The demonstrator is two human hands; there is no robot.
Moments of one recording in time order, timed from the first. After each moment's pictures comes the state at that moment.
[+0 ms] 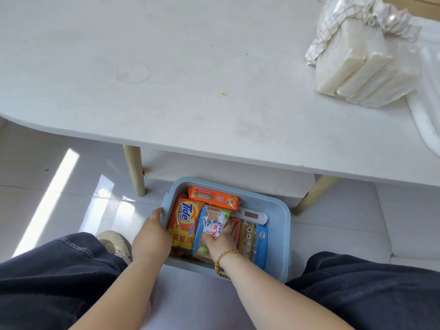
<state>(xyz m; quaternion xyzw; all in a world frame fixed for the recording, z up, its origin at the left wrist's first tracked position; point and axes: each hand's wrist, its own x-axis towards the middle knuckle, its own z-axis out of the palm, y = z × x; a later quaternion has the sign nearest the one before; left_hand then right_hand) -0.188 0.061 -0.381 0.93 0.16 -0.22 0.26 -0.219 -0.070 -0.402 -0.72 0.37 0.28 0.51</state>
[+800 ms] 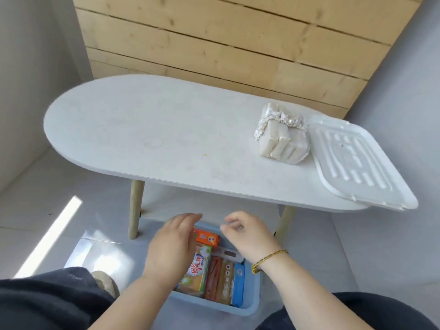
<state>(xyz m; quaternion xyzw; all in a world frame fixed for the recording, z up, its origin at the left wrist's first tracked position) -0.224 0.024 -0.234 0.93 -0.16 0.07 0.32 -0.238 -0.128 -0.198 -0.91 0.11 0.11 0.38</state>
